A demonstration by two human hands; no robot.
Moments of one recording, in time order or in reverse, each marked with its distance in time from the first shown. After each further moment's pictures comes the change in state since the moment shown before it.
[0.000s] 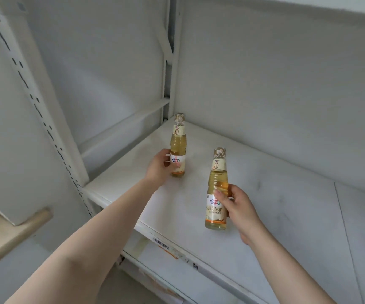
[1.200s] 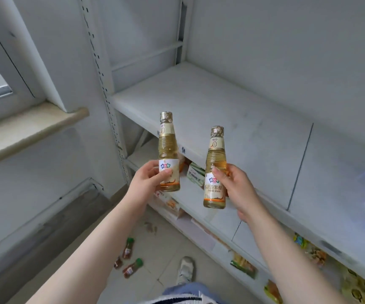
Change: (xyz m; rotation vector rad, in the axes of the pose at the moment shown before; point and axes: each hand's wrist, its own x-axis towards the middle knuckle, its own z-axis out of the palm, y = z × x) left_hand -0.404 0.001 0.049 -0.378 0.095 -0.205; right_hand -0.239 0.051 -0.069 -0.026 -0.180 0.055
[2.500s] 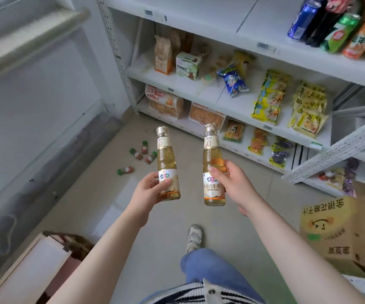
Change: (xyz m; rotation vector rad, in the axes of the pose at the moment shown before) left_hand -0.602 -0.220 -0.060 0.089 -0.090 -0.297; right_hand -0.615 0.224 0.047 0.027 0.067 0.161
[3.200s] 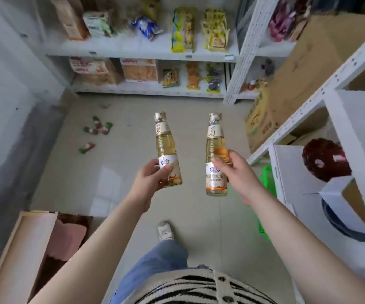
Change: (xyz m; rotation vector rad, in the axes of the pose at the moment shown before) left_hand -0.275 -0.174 0.075 0.224 -0.329 -0.076; right_hand -0.379 0.178 -0.051 0.168 0.362 0.073
